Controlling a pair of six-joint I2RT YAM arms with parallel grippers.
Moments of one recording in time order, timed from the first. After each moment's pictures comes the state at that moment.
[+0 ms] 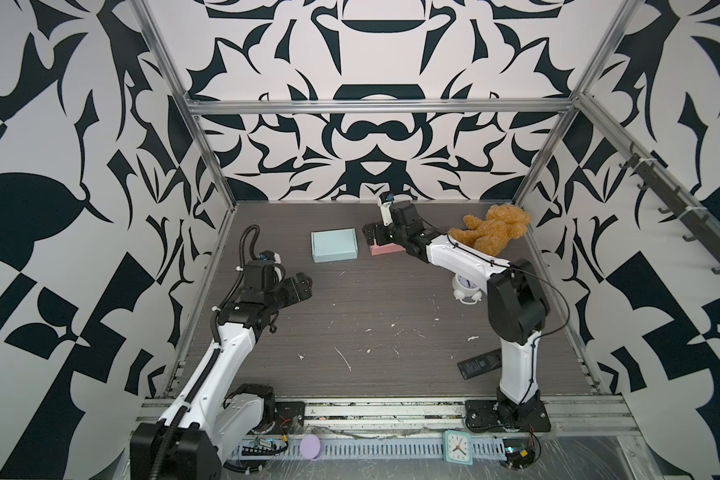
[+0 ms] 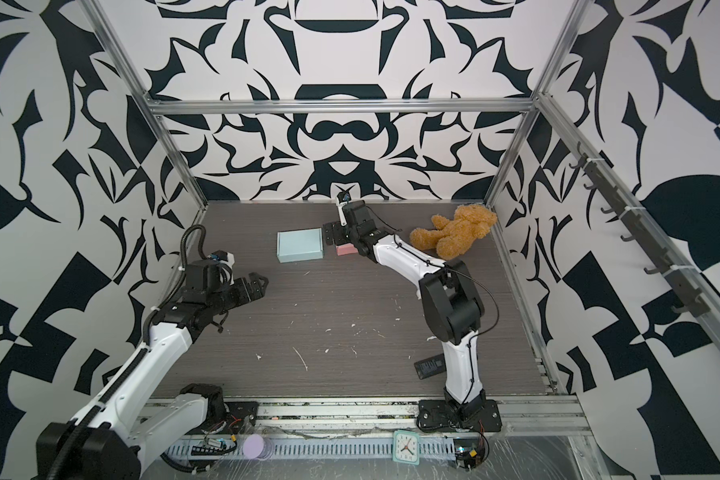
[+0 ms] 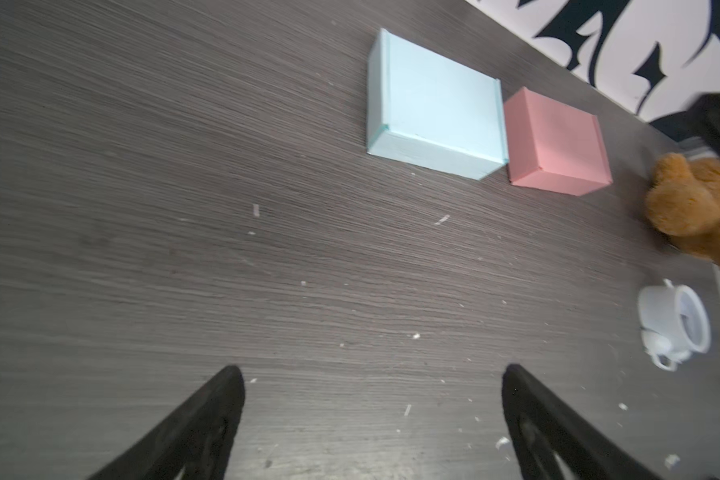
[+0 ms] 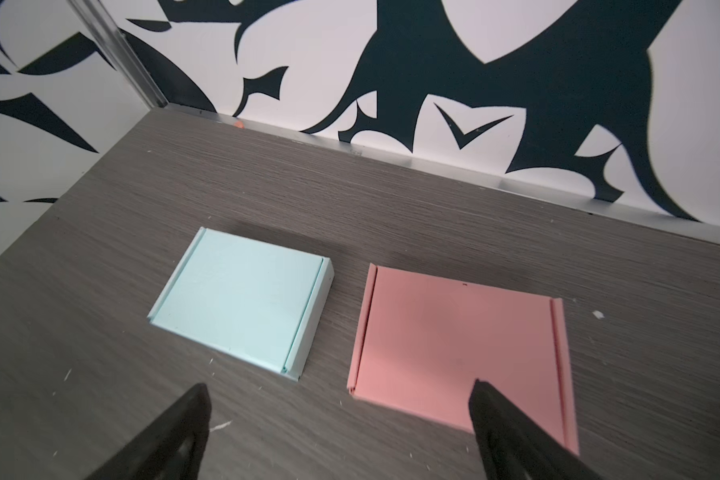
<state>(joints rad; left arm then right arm) -0.15 0.94 0.65 -0.46 0.08 -0.44 0.57 1.90 1.48 -0.09 0.03 0.18</state>
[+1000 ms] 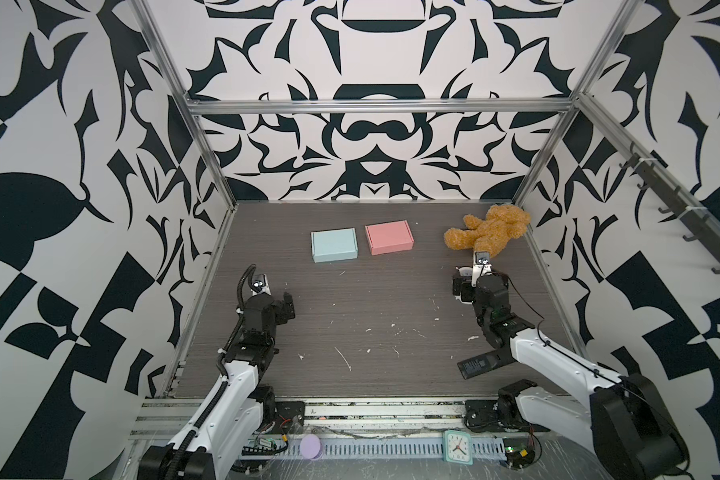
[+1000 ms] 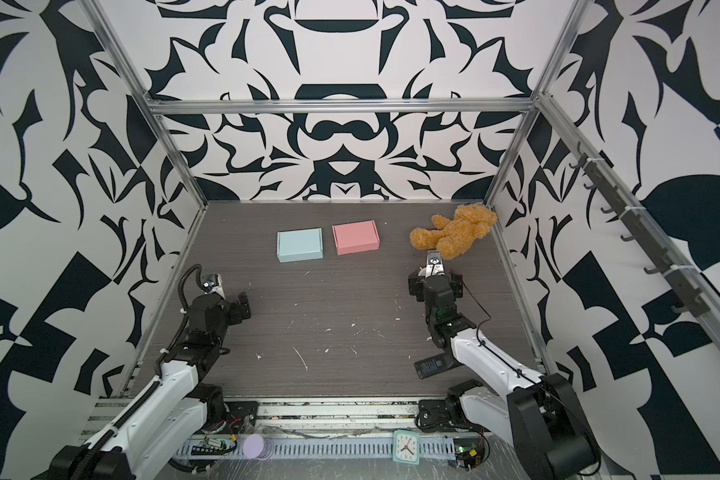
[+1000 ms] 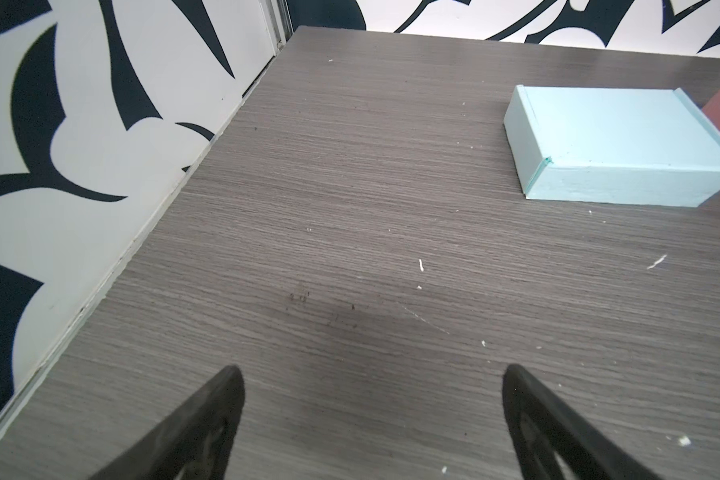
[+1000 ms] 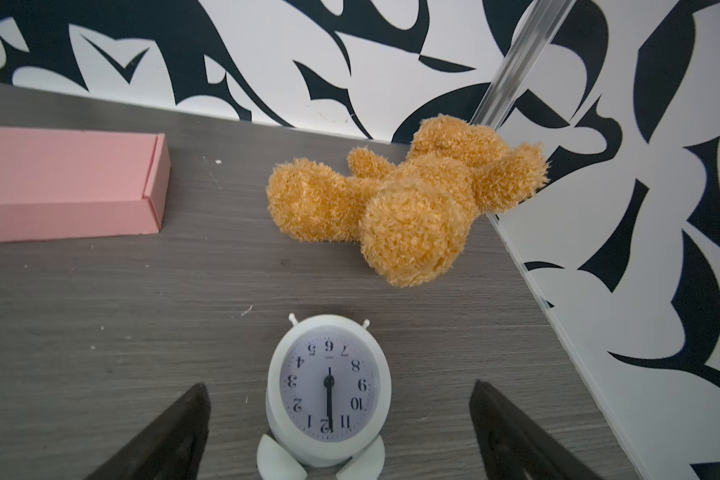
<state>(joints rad) -0.15 0.80 0.24 0.05 -0.29 -0.13 0.33 1.09 0.36 0.32 0.43 0.00</state>
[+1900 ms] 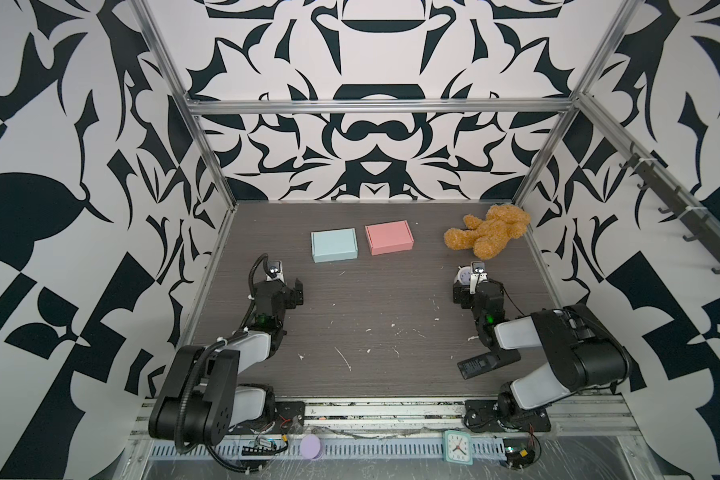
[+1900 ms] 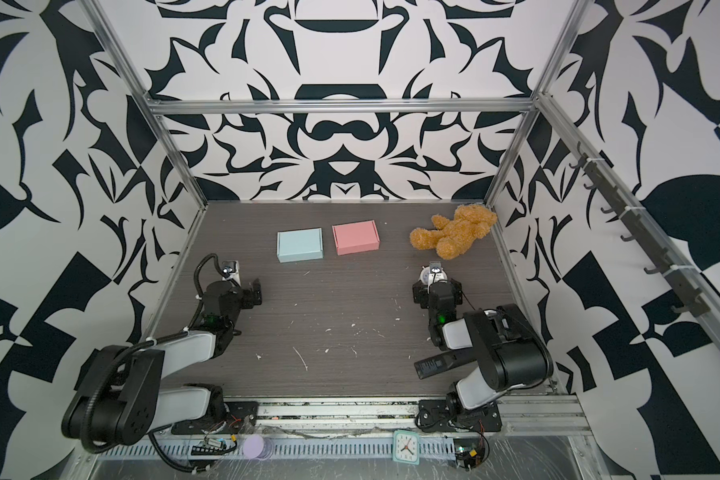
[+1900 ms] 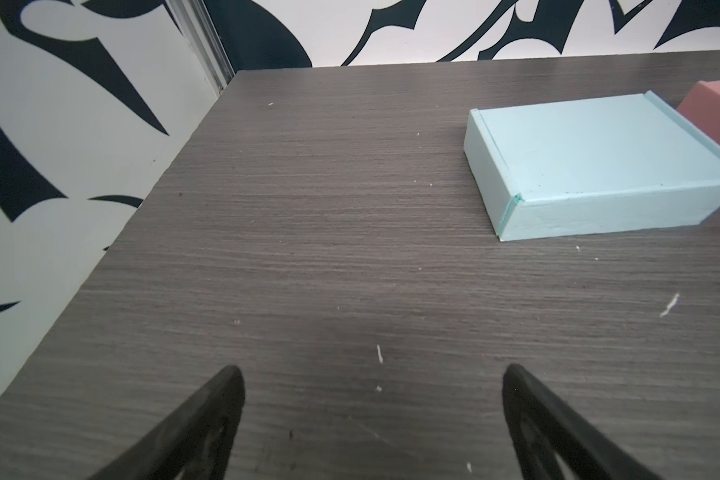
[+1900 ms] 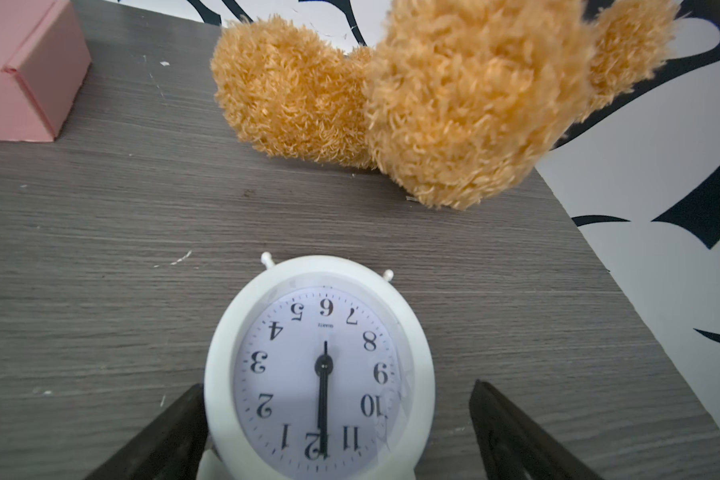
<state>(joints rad) -0.14 1.34 0.30 0.62 -0.21 -0.01 0.17 1.57 0.29 0.83 0.31 -0.05</state>
